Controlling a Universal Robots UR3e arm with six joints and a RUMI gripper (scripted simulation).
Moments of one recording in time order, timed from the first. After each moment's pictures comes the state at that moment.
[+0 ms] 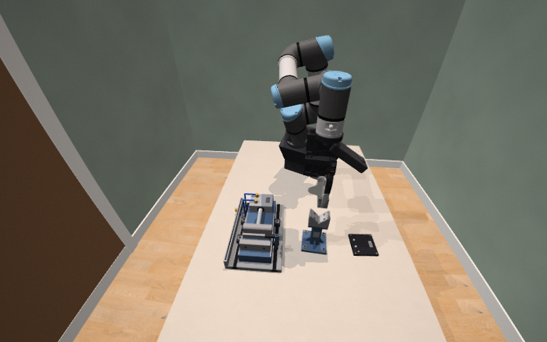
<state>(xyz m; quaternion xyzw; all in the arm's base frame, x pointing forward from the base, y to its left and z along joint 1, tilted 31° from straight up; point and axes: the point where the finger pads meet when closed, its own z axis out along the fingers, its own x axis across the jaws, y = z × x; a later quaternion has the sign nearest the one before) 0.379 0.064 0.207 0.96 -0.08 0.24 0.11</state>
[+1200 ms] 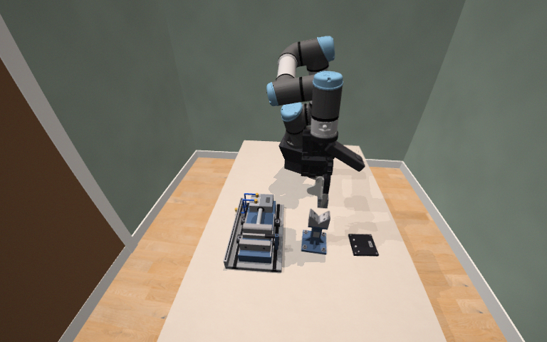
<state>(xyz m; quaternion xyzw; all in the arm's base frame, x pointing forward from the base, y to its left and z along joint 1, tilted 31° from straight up) 0.379 0.063 0.207 0.96 -0.08 0.24 0.09</state>
